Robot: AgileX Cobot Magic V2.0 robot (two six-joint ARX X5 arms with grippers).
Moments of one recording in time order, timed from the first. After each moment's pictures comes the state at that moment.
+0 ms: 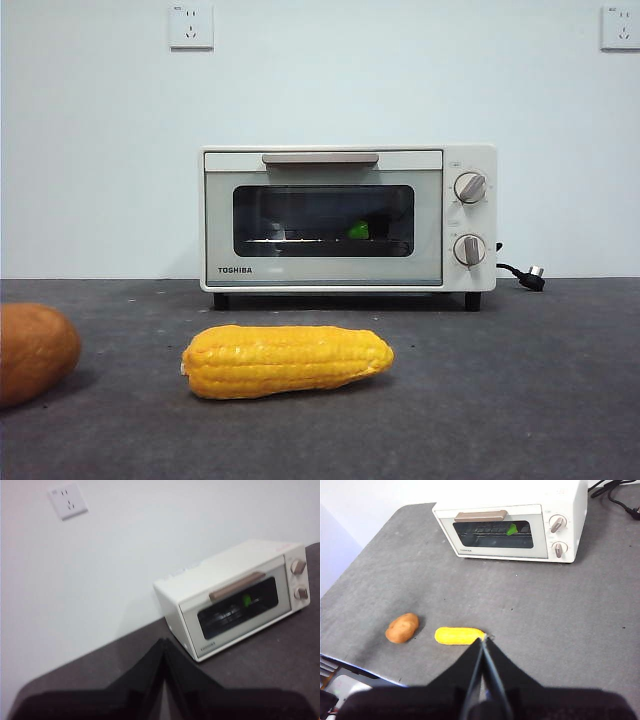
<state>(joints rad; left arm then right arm) -0.03 0.20 0.75 -0.56 0.24 0.31 0.42 0.65 1.52 -1.35 -0.11 0.23</state>
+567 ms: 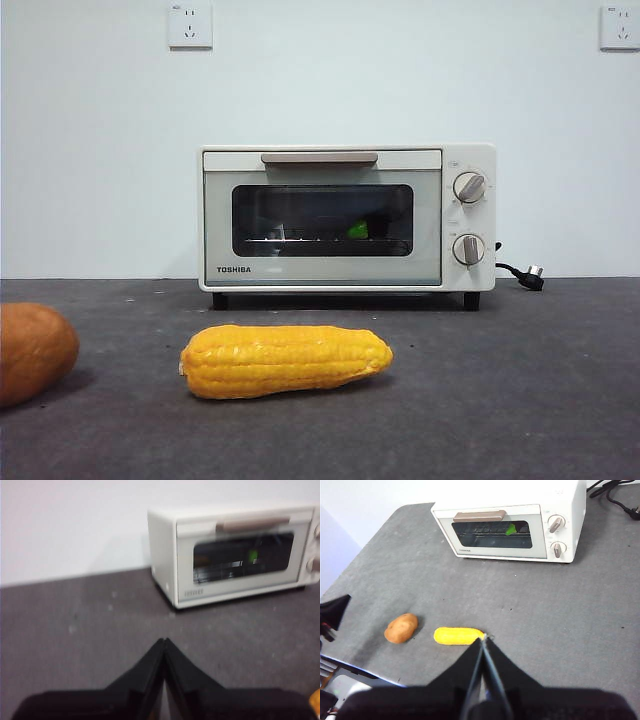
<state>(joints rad) -0.02 0.01 0.12 -0.20 0.20 0.04 0.42 0.65 1.52 -1.35 -0.11 0.23</state>
